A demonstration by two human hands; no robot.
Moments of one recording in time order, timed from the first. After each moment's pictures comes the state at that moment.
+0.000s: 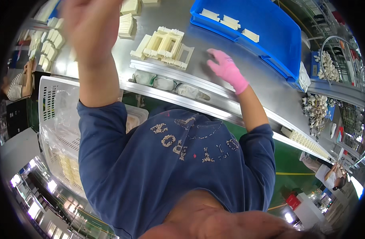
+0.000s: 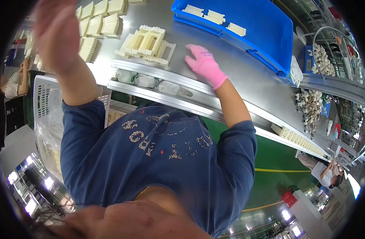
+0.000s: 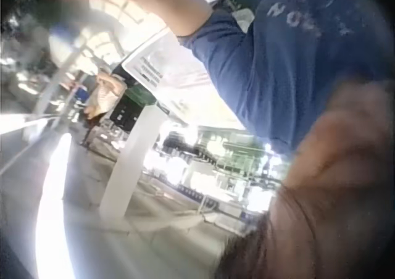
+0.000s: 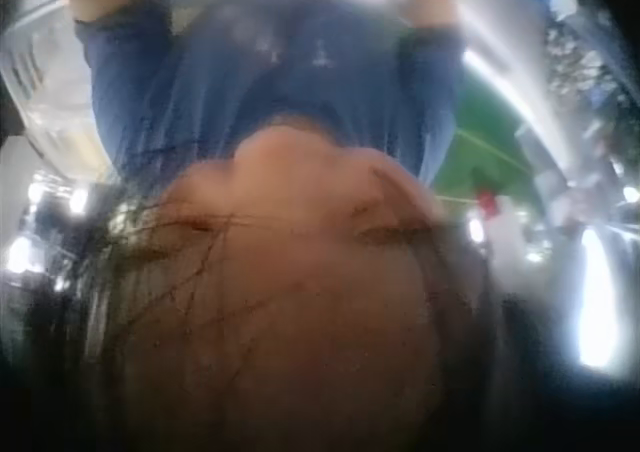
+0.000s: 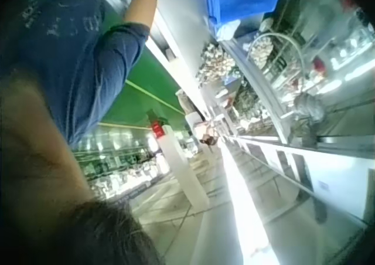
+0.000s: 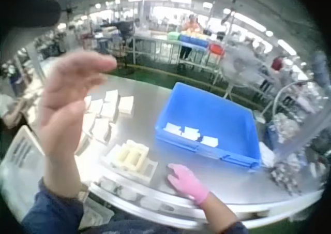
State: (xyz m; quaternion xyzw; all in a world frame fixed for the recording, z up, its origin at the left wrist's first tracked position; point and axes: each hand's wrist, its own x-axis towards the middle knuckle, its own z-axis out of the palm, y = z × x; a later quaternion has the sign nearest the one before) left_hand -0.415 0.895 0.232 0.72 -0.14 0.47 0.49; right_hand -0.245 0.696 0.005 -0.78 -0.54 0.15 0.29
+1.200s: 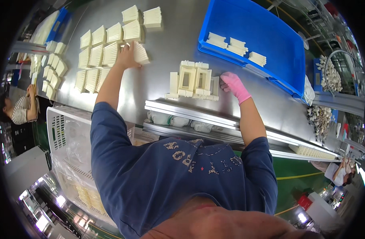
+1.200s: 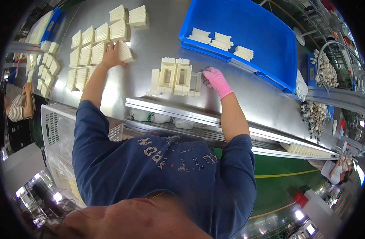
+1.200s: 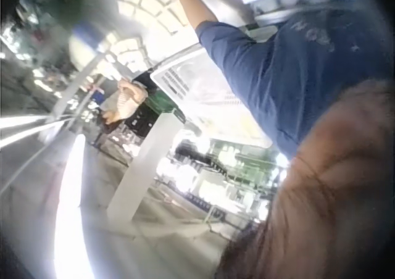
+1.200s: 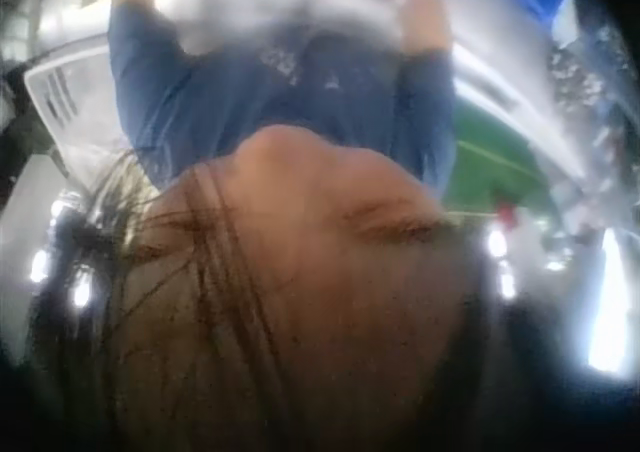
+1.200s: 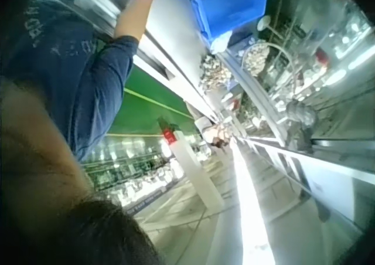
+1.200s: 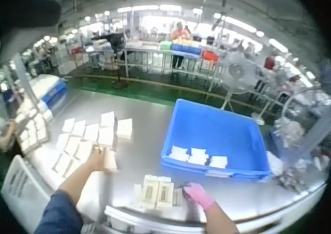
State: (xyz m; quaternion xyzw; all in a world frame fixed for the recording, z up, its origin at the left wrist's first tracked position) left_hand -0.405 1.136 -0.060 0.95 0.30 -0.10 0.04; right_hand -0.194 0.739 -0.049 -0.74 -0.10 0.49 0.45
